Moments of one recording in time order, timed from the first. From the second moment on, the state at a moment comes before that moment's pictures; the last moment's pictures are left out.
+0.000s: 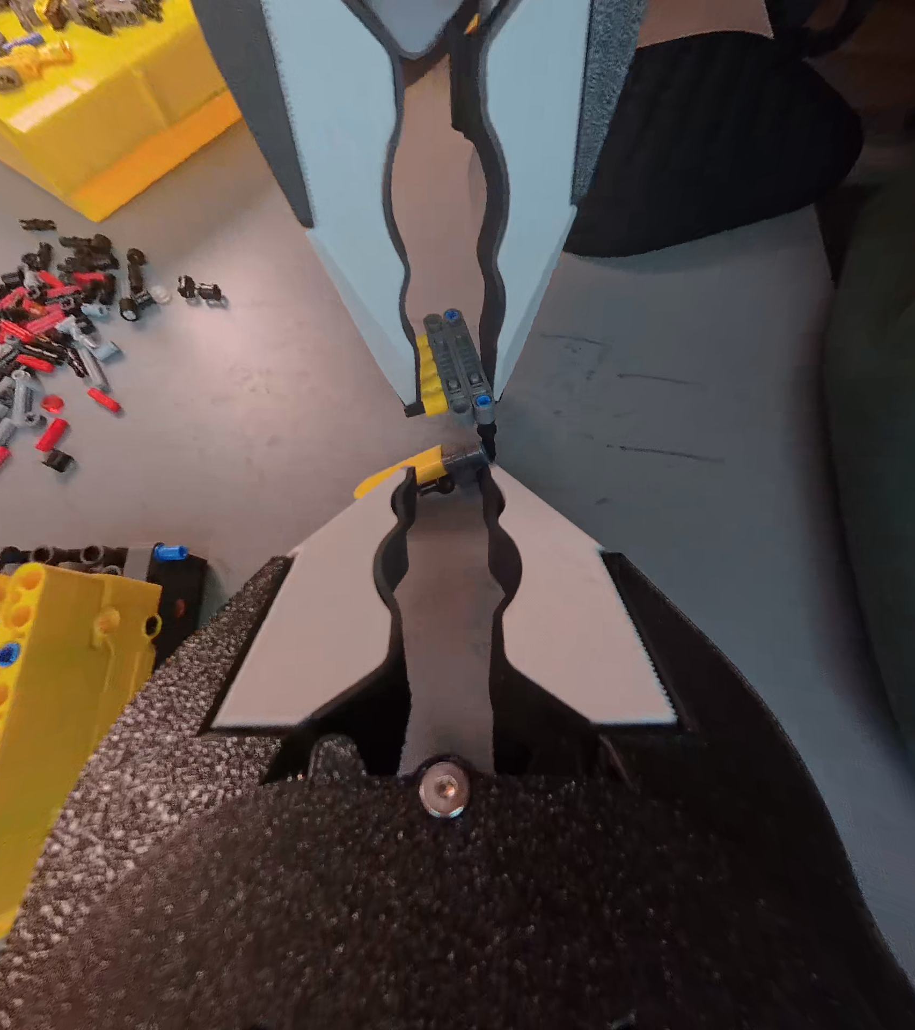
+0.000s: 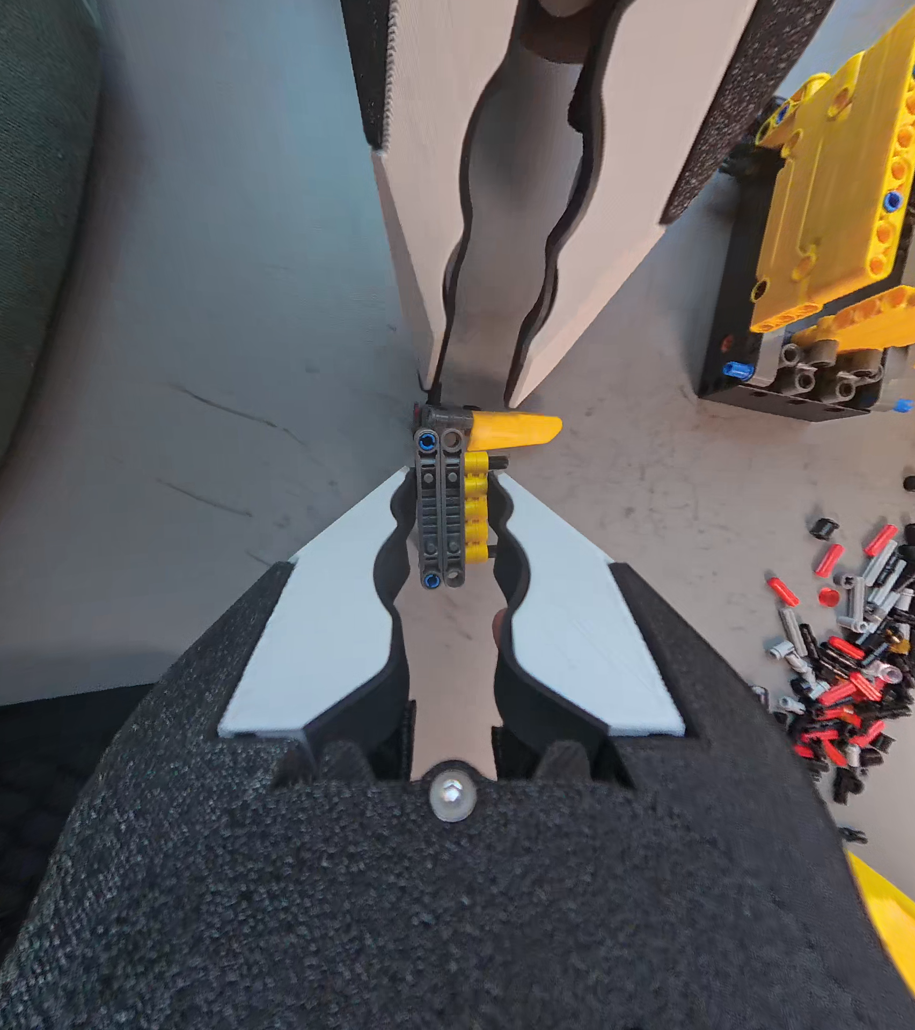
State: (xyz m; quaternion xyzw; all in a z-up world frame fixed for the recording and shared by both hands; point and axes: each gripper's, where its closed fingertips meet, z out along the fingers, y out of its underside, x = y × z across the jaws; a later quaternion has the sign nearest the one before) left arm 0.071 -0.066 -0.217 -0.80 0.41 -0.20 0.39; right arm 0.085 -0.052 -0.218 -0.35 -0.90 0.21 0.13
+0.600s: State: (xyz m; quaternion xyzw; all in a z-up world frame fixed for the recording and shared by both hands) left arm 0.080 -0.073 -0.239 -0.82 0.43 -0.13 0.36; right arm 0.087 -0.051 -0.219 -0.42 -0.88 0.16 0.17
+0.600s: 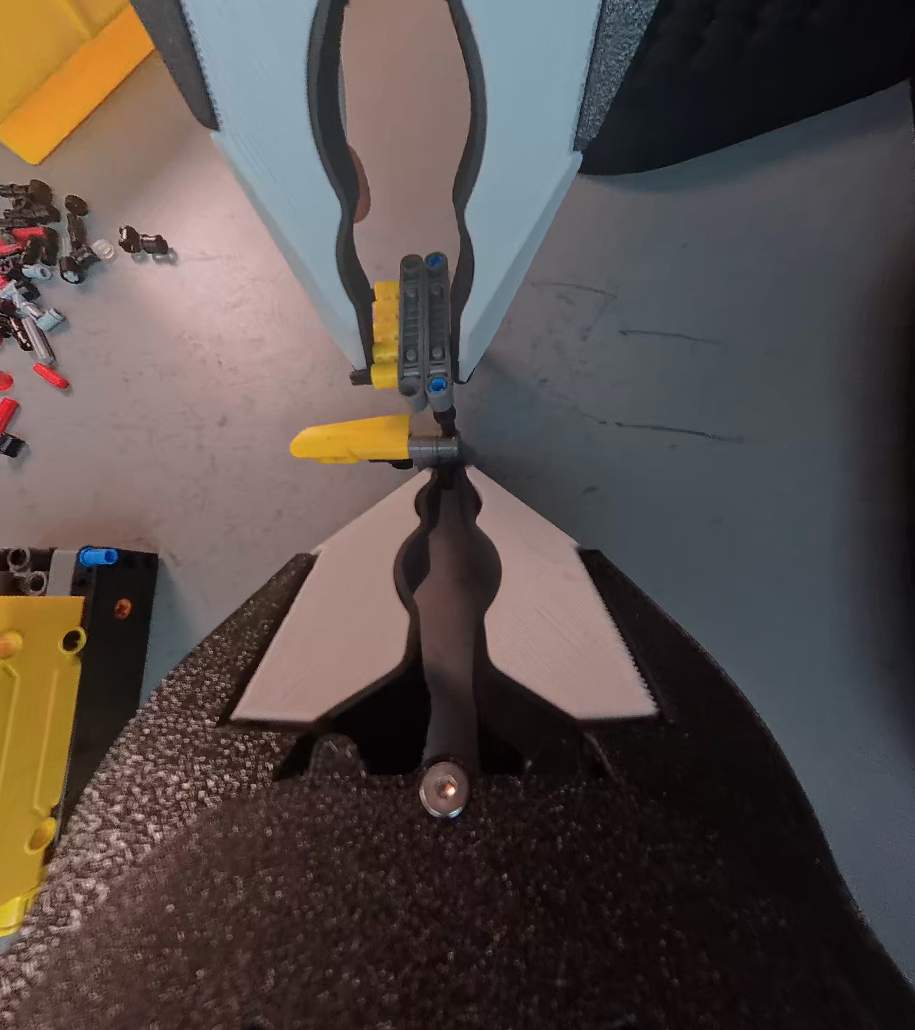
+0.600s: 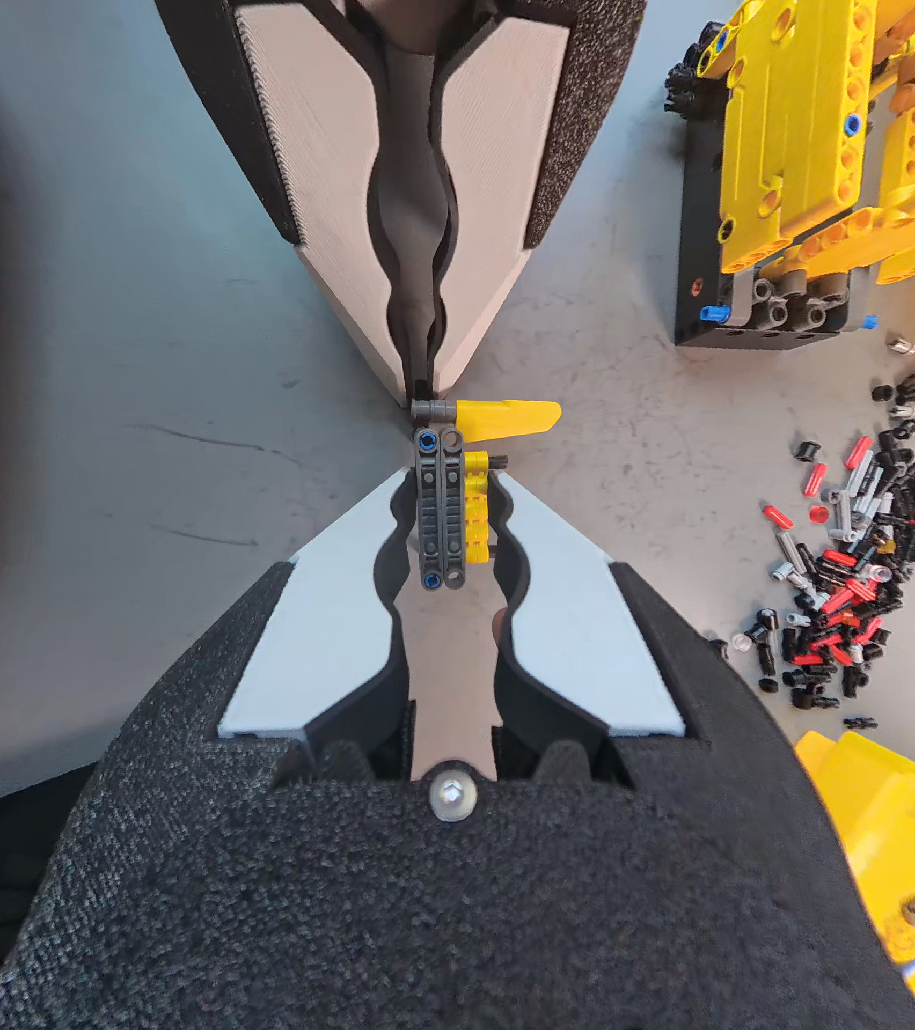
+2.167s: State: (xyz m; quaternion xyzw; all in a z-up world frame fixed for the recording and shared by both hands) left arm 0.084 -0.071 -0.206 -0.77 0.43 -0.14 0.46; right arm 0.085 -0.053 -0.223 -0.47 -0.87 0.04 0.15
